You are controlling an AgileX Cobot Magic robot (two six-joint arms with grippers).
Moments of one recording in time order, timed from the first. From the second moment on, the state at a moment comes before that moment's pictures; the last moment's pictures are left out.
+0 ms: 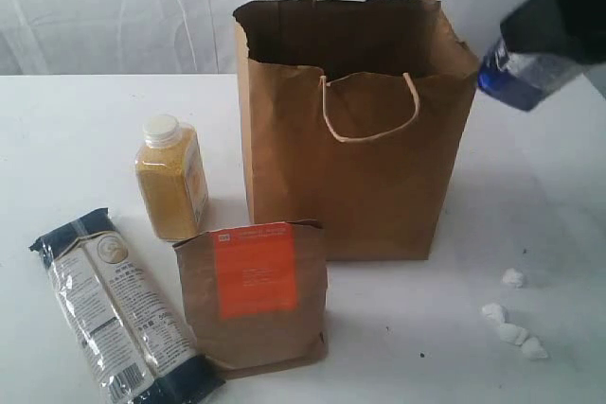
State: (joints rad) left arm -0.25 0.00 0.02 -0.11 0.27 0.13; right arm 0.49 1.03 -1.24 -0.12 0.96 0.03
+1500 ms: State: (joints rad) left arm -0.25 0.00 0.02 -0.11 0.27 0.13; right arm 0.49 1.69 -1.59 -0.08 1.03 -0.07
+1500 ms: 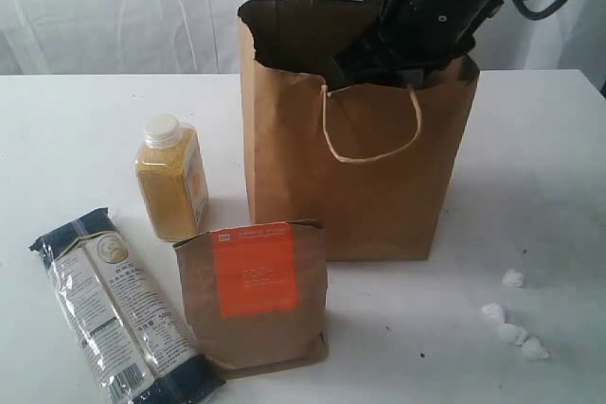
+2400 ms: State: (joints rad) left arm -0.25 0.00 0.02 -0.11 0.27 0.13; right arm 0.49 1.41 -1.50 -0.08 0.95 -0.07
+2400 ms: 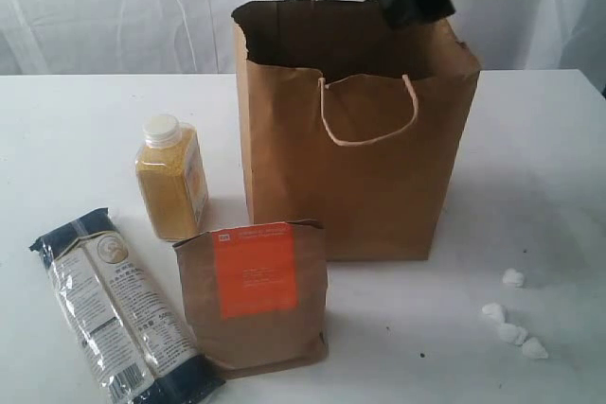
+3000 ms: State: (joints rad) left arm -0.25 0.00 0.02 -0.11 0.27 0.13; right arm 0.49 0.78 -0.85 -0.09 0.71 0.07
